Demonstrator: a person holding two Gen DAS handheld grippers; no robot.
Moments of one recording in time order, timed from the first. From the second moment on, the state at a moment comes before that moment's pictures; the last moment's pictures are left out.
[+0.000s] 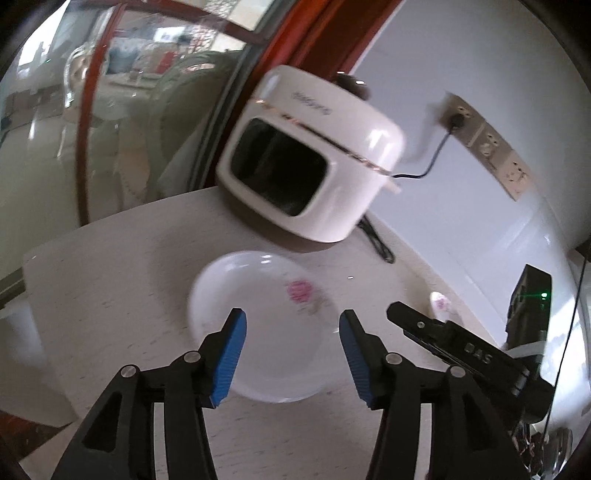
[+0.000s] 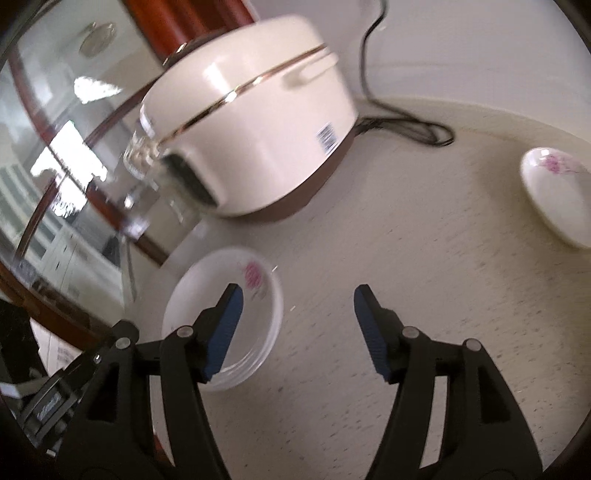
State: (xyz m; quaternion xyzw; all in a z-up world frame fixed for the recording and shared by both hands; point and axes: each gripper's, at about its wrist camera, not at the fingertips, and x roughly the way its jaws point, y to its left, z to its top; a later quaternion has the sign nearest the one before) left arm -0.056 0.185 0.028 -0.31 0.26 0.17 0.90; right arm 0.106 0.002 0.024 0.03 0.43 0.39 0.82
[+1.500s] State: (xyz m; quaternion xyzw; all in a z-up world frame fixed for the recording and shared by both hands) left arm 0.231 0.036 -0.009 -0.29 0.37 -0.07 0.88; right arm 0.288 -0.209 0.042 0.04 0.53 0.11 0.84
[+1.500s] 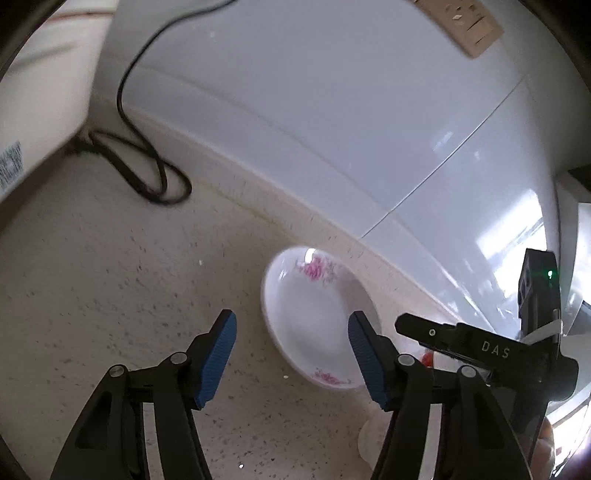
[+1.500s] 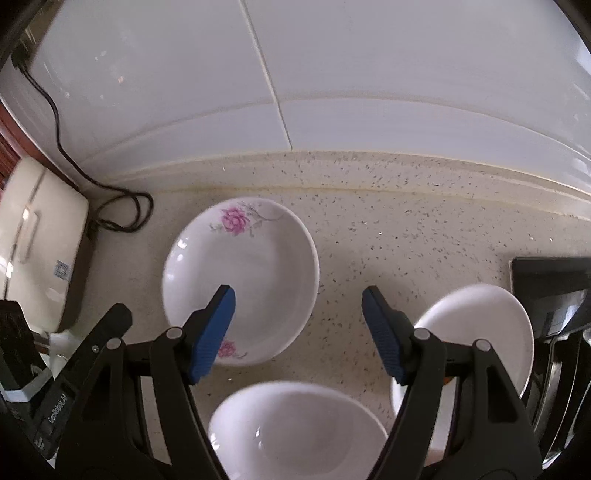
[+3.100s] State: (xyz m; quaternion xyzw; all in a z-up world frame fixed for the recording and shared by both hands) left arm 0.259 0.028 -0.052 -0.33 0.42 -0.12 0.84; right arm 0.315 -0.186 -0.005 -0.01 0.59 0.11 0.80
